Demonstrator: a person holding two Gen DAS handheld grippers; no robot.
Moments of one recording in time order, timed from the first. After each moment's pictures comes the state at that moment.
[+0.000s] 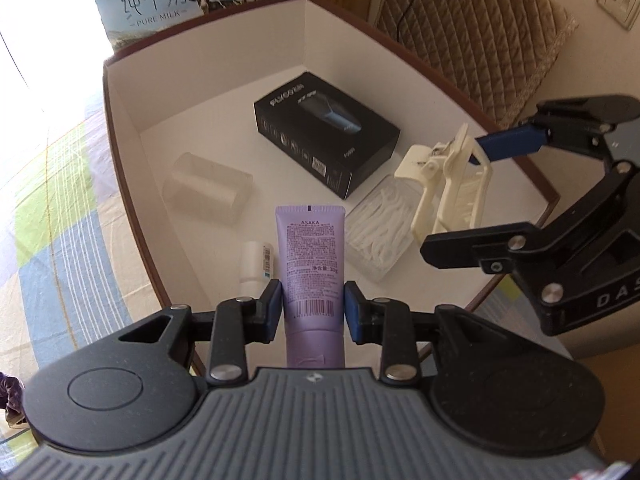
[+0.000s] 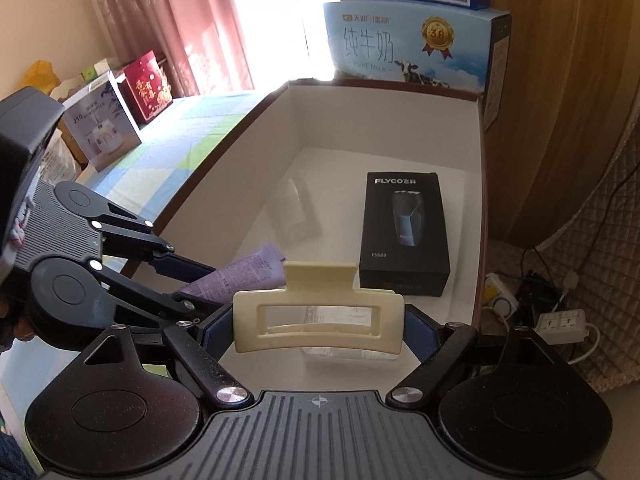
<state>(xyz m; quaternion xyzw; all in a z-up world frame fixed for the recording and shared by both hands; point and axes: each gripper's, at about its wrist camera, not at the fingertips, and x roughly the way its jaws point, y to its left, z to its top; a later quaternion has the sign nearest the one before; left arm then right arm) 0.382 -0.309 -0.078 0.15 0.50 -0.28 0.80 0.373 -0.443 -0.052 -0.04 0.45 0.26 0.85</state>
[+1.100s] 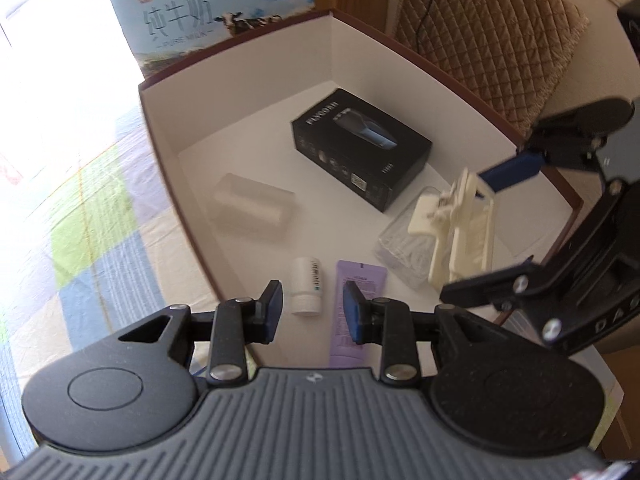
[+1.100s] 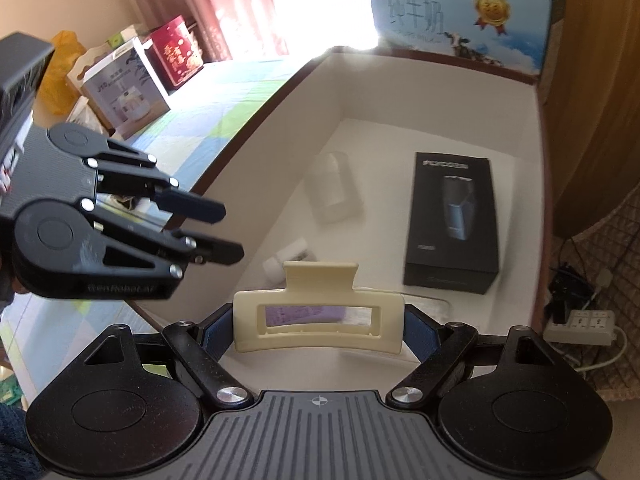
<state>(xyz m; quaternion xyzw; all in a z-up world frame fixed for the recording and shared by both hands) 0.396 -0.291 -0.058 0.18 0.48 -0.25 0.82 0.387 -0.413 -0.061 -0.05 0.49 0.31 0.81</state>
